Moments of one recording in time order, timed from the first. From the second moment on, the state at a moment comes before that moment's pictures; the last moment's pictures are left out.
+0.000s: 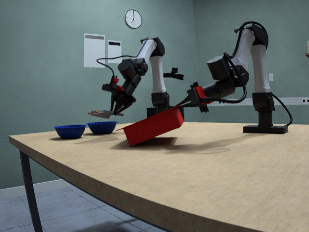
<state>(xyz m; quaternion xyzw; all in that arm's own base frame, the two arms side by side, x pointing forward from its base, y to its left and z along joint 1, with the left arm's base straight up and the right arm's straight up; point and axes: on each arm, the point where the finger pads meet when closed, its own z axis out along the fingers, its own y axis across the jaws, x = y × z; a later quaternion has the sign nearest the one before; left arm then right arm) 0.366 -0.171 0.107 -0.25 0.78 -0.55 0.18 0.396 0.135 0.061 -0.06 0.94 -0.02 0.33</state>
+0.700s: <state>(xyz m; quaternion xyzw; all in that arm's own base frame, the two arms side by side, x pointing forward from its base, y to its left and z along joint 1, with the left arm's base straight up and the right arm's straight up) 0.366 -0.171 0.107 -0.25 0.78 -0.55 0.18 0.415 0.037 0.058 0.10 0.94 -0.13 0.30</state>
